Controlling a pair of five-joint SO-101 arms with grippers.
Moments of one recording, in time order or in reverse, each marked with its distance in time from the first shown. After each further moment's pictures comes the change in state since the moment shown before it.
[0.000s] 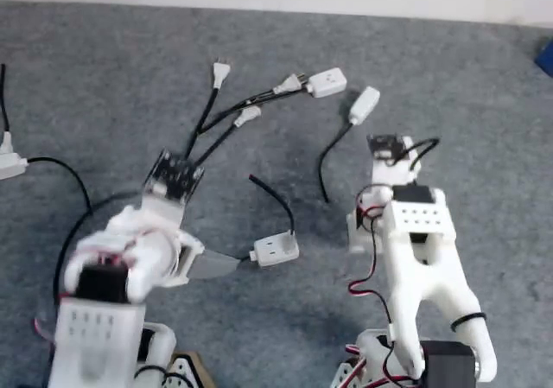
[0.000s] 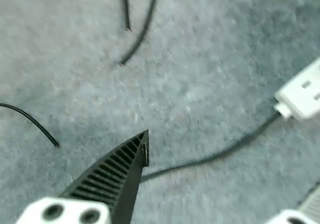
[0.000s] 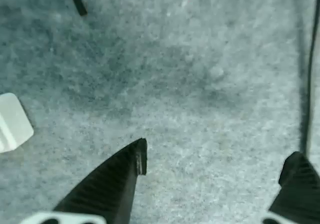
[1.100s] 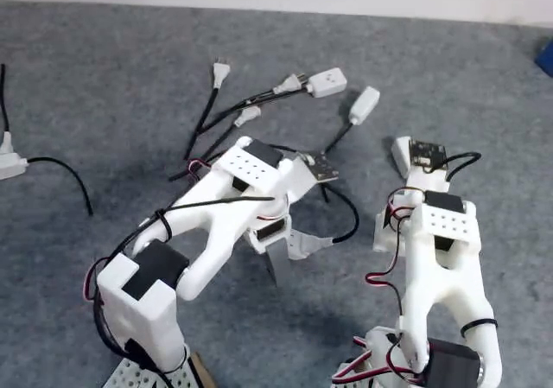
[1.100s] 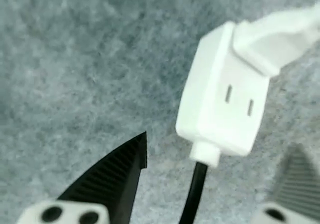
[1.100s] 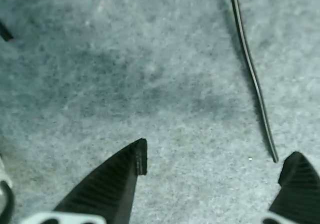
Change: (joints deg) left arm 24.2 75.9 -43.6 4.0 -7.3; right arm 10.9 0.0 0.4 -1.4 0.0
